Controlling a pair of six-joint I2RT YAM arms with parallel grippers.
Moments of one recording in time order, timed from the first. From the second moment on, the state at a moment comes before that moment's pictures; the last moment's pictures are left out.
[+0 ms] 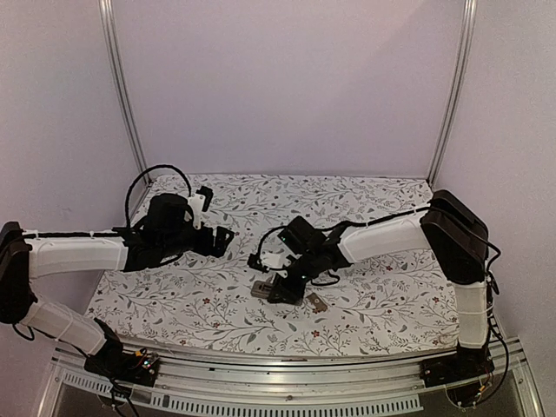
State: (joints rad) left arm -0.63 1.33 0.68 0.11 -0.14 -0.19; right arm 0.97 2.11 1.36 -0.26 -0.29 -0.27
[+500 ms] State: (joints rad) left arm -0.63 1.33 0.68 0.12 -0.12 -0.18; right arm 1.08 2.07 1.32 -0.30 -0.40 -0.27
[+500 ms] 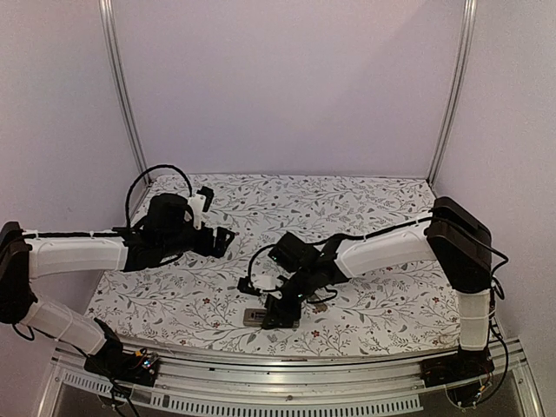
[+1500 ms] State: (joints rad) left arm -0.68 0.91 0.68 0.09 -0.31 -0.13; right arm 0.76 1.54 1.04 0.01 -0.44 0.15
